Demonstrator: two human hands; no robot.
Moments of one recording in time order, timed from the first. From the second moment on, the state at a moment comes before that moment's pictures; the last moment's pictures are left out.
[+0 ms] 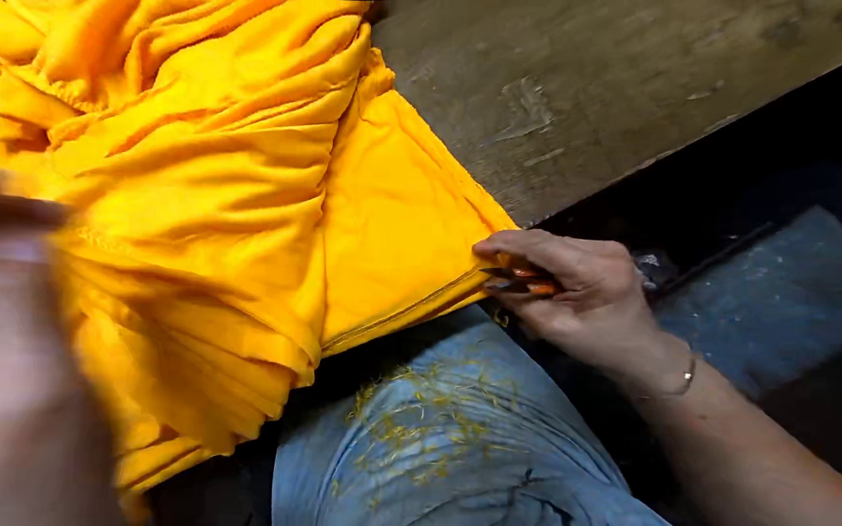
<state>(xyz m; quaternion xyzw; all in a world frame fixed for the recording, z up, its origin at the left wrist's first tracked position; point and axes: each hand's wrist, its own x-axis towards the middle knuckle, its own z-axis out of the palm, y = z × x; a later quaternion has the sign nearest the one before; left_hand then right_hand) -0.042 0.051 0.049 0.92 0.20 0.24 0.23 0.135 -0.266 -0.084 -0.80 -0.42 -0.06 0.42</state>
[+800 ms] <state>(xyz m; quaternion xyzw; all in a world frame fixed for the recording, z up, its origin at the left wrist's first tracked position) 0.014 -0.042 -0.026 0.88 -0.01 0.18 0.45 0.139 -0.232 -0.046 -0.70 -0.45 -0.03 0.54</state>
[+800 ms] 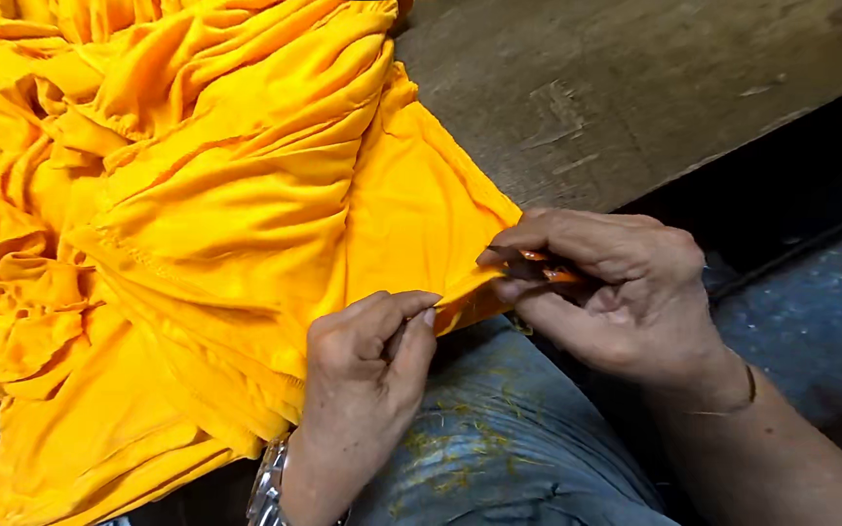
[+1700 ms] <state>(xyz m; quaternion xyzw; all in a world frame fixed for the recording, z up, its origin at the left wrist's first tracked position) -0.005 -0.032 -0.037 0.72 0.12 0.26 0.64 0.107 -0.221 -0.060 -0.68 -0.37 0.12 0.63</state>
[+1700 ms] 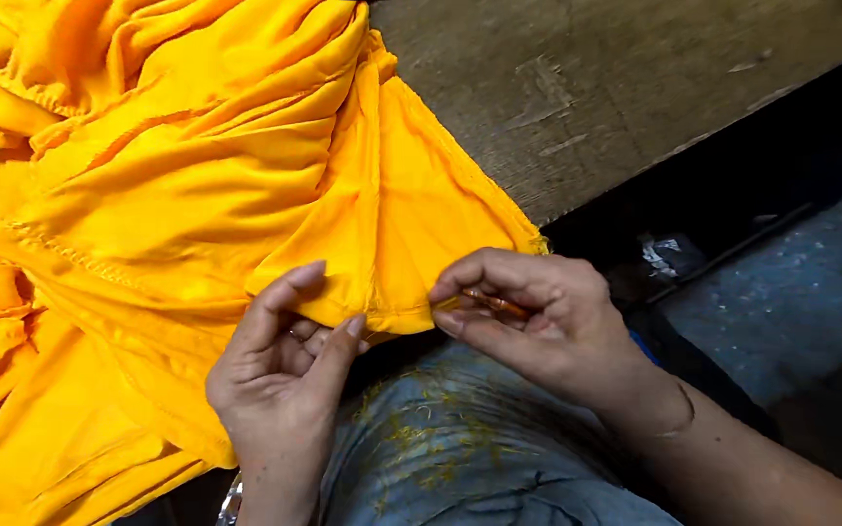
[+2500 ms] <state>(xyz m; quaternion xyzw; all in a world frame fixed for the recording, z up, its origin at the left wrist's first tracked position) -0.023 -0.043 -0.045 0.68 0.15 0.25 0.67 0.072 -0.203 -0.069 -0.61 -0.62 -0.01 0.49</state>
